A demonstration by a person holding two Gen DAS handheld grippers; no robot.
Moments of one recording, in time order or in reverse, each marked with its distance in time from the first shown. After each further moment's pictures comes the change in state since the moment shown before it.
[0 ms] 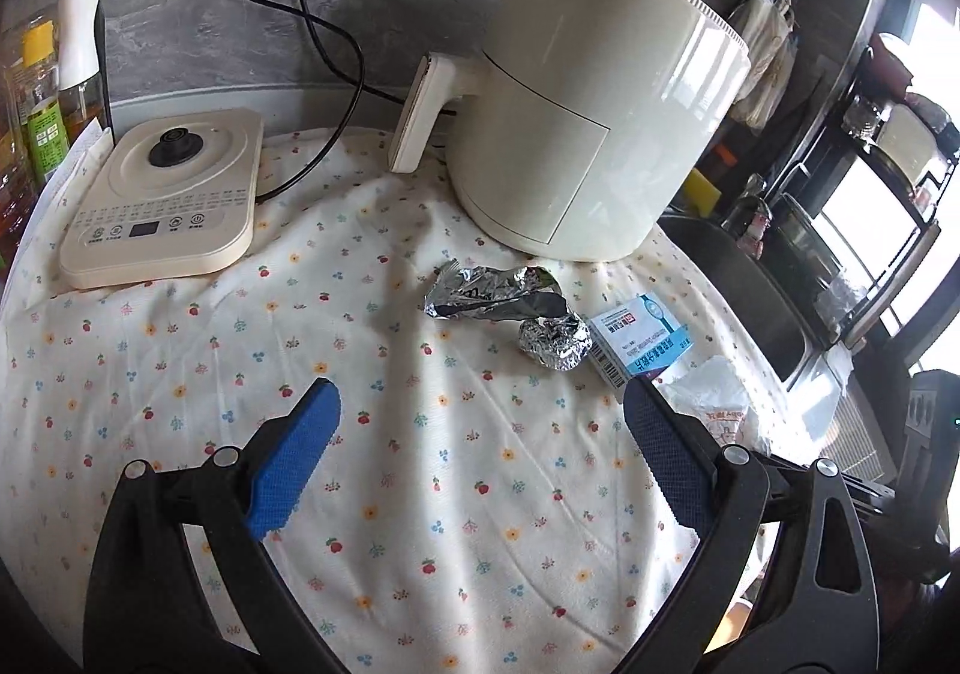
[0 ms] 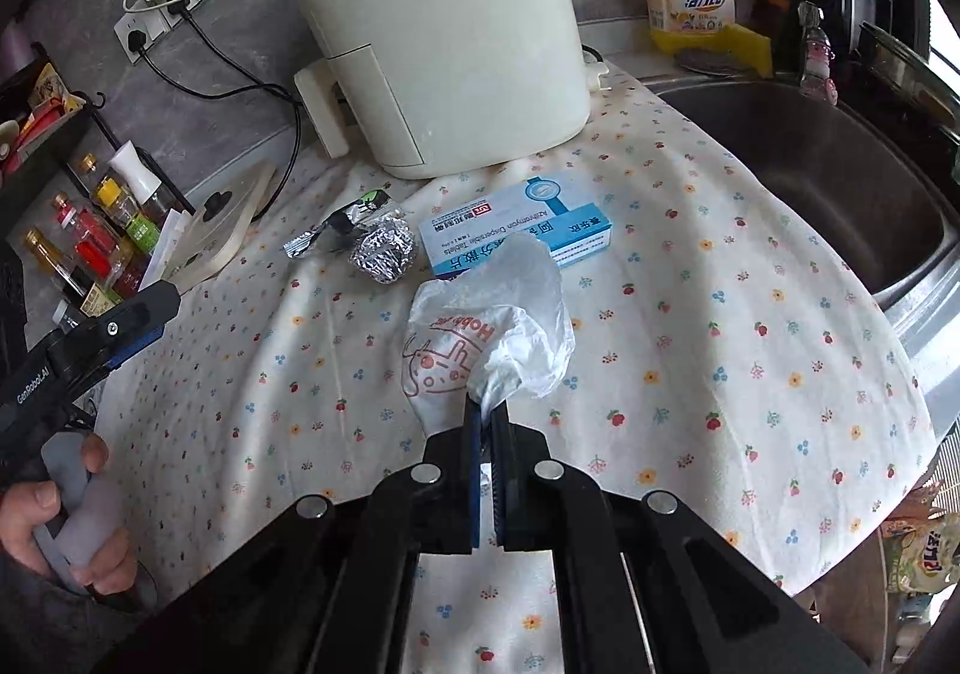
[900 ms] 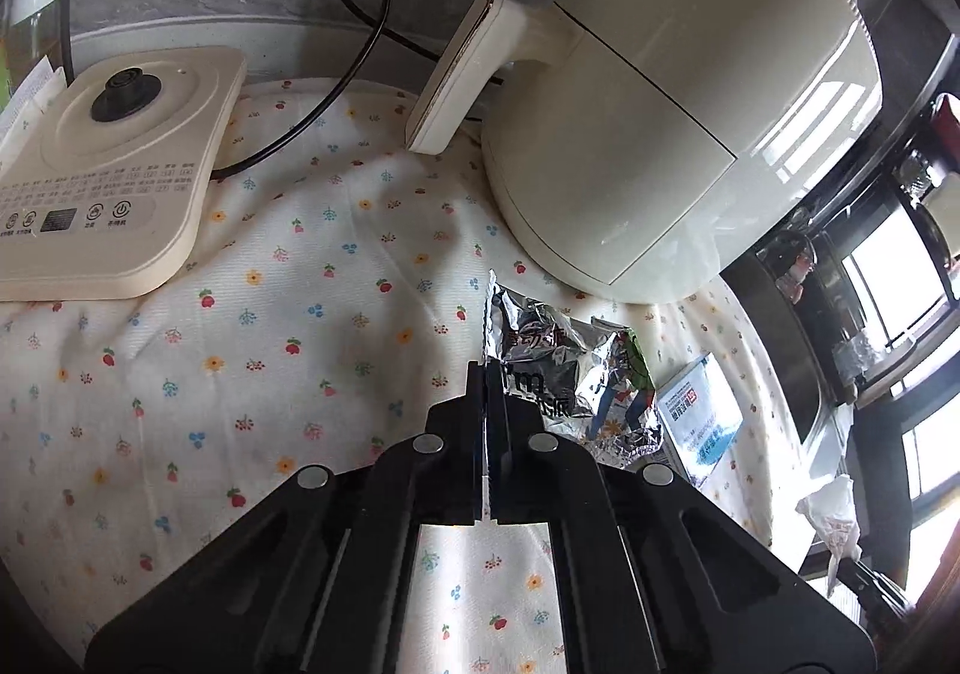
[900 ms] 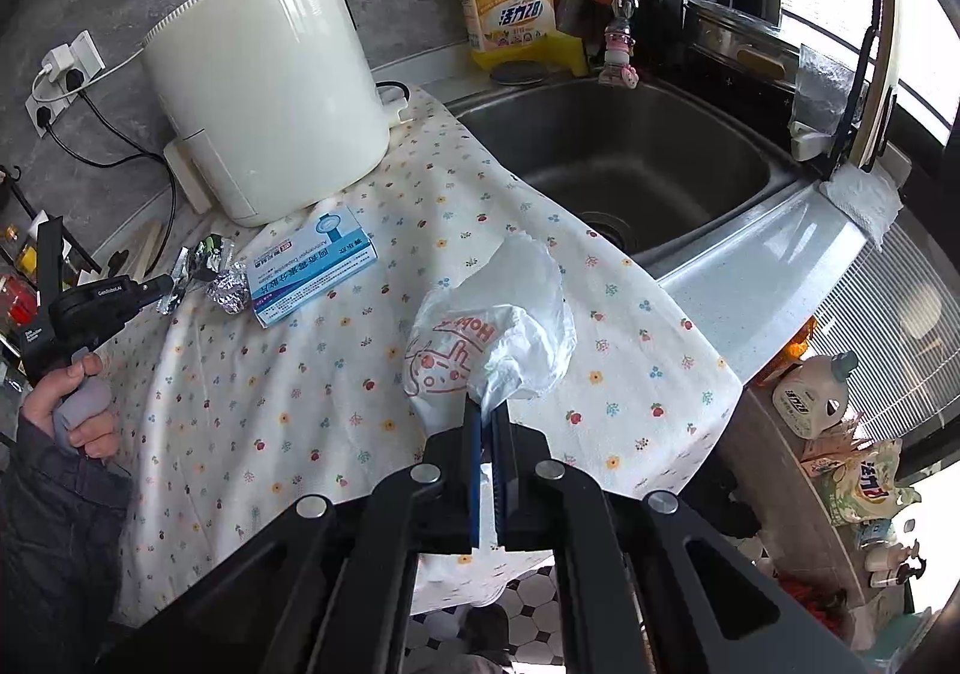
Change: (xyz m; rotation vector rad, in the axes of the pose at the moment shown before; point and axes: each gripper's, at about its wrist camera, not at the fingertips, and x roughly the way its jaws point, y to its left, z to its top) left arm 0.077 0.027 0.034 -0.138 0.080 -0.017; right arm -0.071 -0.081 -0.017 0.127 -0.043 -0.222
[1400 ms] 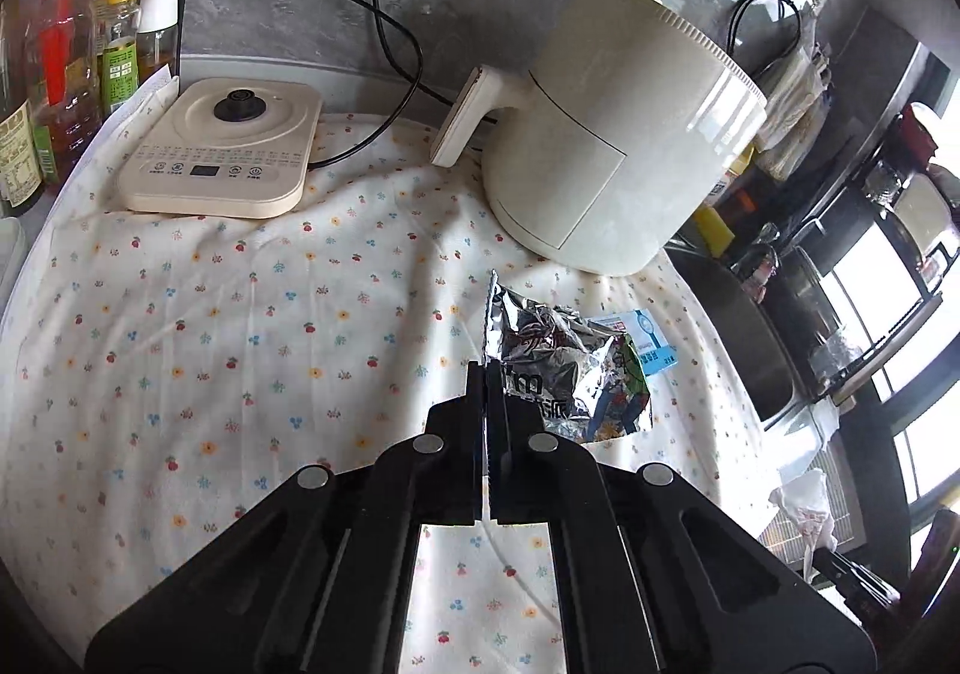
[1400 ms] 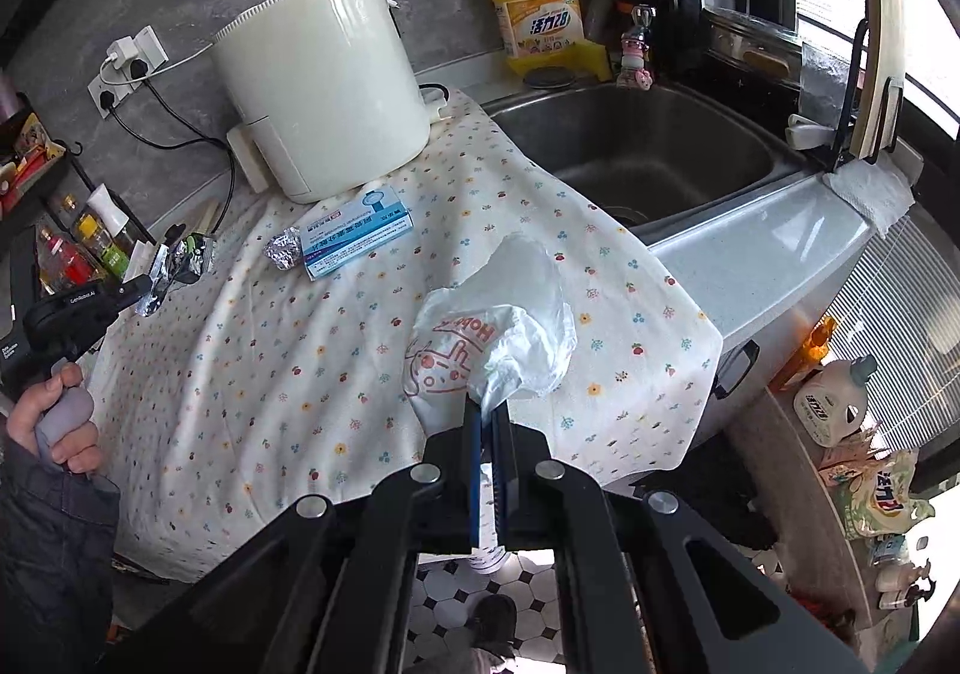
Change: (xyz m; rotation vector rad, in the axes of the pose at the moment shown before) left arm -0.116 -0.031 -0.078 -0.032 -0.113 0.053; right arm -0.048 -0.031 -0.041 -0.051 -0.023 0.117
